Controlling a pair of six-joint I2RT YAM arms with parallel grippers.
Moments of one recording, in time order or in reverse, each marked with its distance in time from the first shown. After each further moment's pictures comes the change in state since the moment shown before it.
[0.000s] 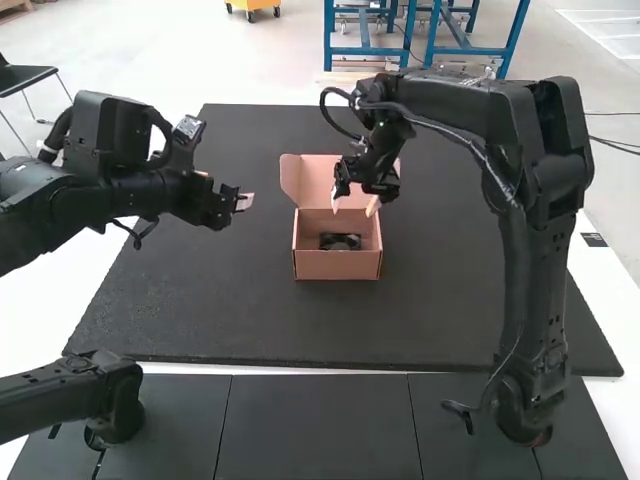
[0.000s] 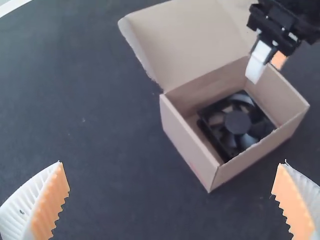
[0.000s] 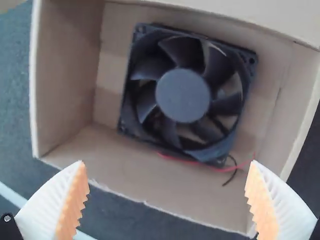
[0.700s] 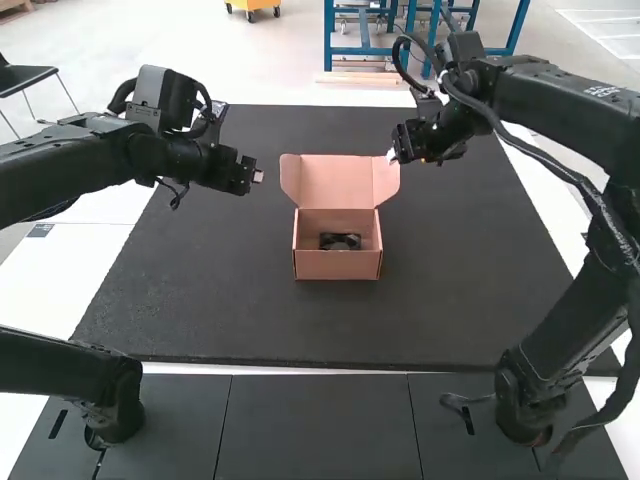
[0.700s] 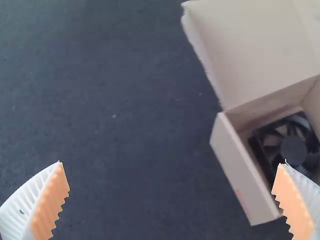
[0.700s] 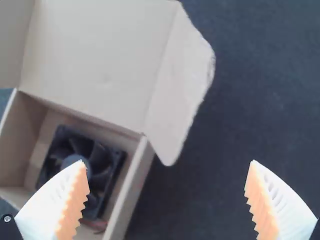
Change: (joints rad) left arm 0.115 0.379 0.153 0.112 -0.042 -0.045; right arm -0.201 -0.470 -0.418 0.426 0.142 -0.261
